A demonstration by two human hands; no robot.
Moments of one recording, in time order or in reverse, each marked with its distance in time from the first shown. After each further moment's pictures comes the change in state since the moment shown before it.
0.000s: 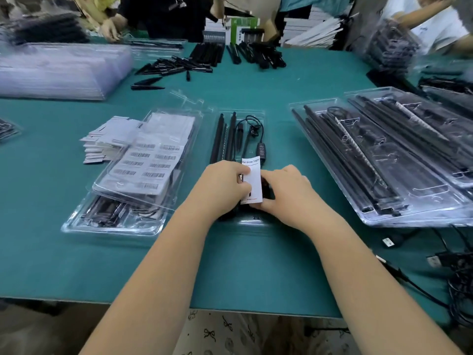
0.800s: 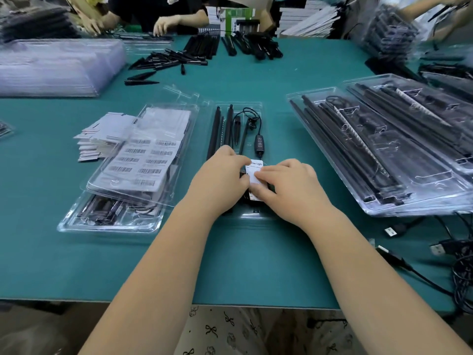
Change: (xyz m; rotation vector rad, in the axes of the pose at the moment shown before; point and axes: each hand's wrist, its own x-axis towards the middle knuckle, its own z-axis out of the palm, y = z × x) left_hand 0.005 -0.007 0.010 0.167 0.102 0.102; right_hand -0.005 0.009 0.012 -0.108 0.107 0.020
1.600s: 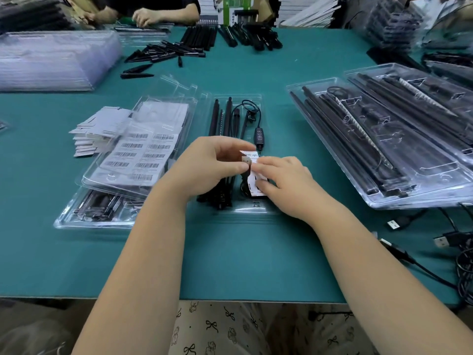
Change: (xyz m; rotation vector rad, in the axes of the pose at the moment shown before) left_hand -0.004 -0.015 -0.030 -0.715 -0.176 0.053; right_hand 0.003 0.002 0.003 0.216 -0.140 0.036
